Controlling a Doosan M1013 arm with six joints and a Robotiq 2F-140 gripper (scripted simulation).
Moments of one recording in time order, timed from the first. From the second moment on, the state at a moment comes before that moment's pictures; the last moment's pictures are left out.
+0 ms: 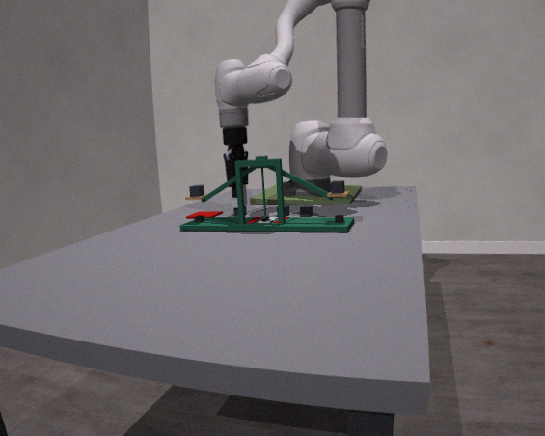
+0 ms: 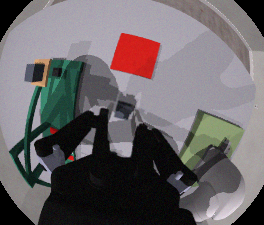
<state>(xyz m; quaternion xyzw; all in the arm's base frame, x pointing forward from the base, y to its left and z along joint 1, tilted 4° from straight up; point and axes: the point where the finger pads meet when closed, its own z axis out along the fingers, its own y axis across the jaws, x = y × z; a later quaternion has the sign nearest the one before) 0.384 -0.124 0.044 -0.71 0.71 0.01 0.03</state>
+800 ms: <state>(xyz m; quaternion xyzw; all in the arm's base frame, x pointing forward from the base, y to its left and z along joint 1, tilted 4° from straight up) 0.385 -0.122 0.017 -0.71 0.71 0.01 0.03</state>
